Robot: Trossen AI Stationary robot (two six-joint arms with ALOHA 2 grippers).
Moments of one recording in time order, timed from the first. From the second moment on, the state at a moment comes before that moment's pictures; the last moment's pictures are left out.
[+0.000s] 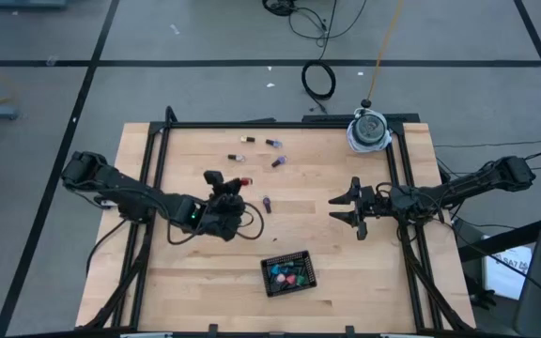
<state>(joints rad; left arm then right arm) -0.31 1.47 0.94 -0.42 -1.10 0.09 0.20 0.76 0.15 0.57 0.18 0.22</state>
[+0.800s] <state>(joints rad) -0.03 1.47 0.92 -0.37 -0.91 -0.15 0.20 0.76 0.15 0.57 0.18 0.22</state>
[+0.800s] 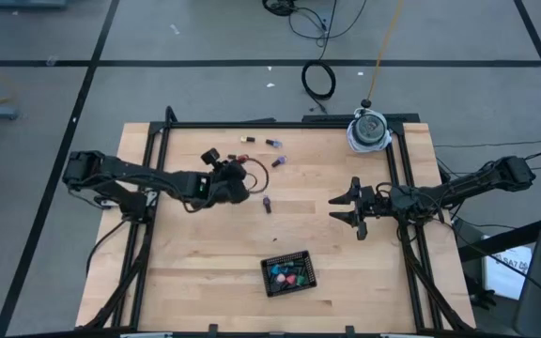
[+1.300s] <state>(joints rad) 0.10 1.47 0.47 0.70 -0.10 -0.07 0.20 0.76 0.15 0.57 0.18 0.22</state>
